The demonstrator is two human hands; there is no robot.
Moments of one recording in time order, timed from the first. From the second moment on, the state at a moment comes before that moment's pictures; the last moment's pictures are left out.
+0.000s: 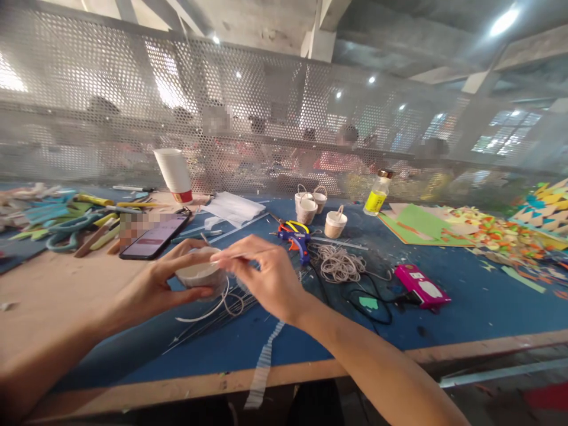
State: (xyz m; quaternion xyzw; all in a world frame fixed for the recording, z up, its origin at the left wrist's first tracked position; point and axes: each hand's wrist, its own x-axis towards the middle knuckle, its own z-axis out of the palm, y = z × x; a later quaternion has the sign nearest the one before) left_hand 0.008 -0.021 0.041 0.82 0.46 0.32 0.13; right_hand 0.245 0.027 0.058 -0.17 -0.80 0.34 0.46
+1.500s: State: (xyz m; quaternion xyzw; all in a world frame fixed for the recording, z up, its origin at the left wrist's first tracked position) left_hand 0.008 -0.026 0.039 0.85 0.42 0.28 0.16; right_hand 0.260 0.038 0.069 -0.07 -0.89 0.27 0.36
